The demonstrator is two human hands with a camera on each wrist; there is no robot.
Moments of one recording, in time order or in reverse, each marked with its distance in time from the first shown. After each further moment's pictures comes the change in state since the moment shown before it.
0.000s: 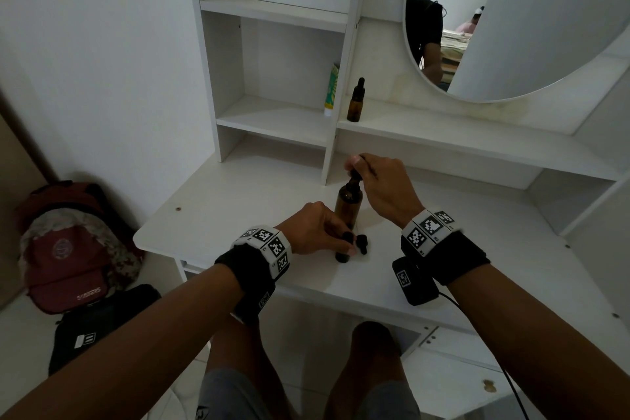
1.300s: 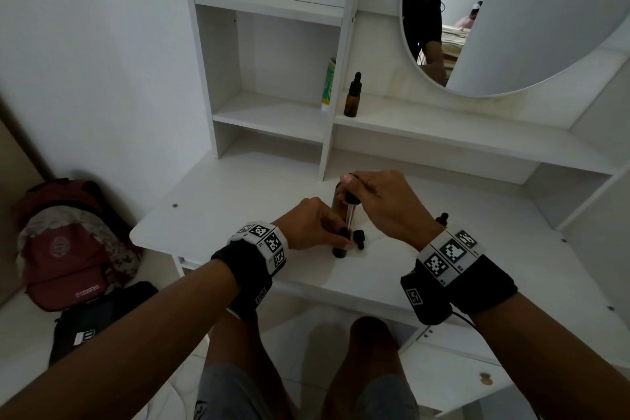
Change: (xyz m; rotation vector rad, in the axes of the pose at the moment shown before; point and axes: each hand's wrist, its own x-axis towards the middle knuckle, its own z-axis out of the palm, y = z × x) left_hand 0.000 0.001 0.000 0.036 0.001 0.008; right_hand -0.035 -0.027 -0.019 0.072 -0.170 -0.026
